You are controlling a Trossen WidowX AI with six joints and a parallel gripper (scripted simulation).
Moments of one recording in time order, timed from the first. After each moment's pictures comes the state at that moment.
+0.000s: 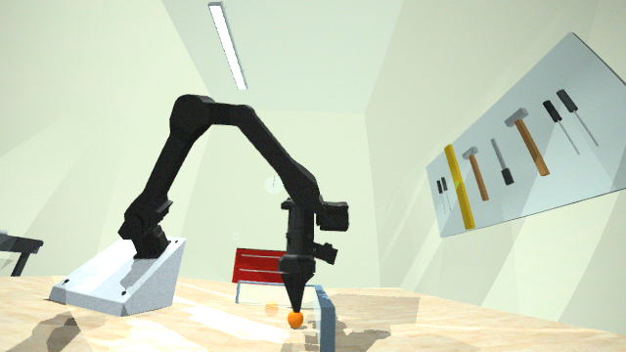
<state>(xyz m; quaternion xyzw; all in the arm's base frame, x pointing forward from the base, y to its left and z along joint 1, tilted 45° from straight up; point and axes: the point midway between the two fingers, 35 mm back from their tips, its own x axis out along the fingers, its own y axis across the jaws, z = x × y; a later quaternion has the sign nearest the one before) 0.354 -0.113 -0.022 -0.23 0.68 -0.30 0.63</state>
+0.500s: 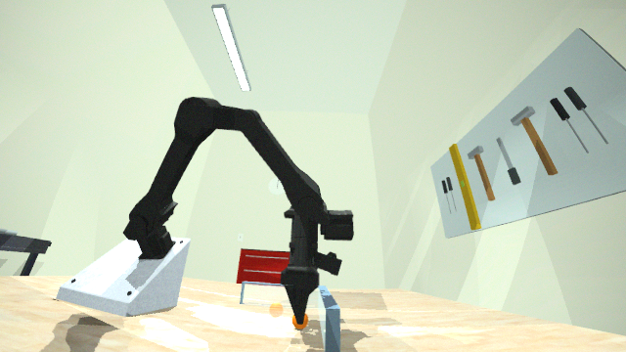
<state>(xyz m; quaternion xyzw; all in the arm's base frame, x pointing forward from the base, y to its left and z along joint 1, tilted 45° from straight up) 0.350 -0.125 -0.036 -0.23 0.68 -0.30 0.63</state>
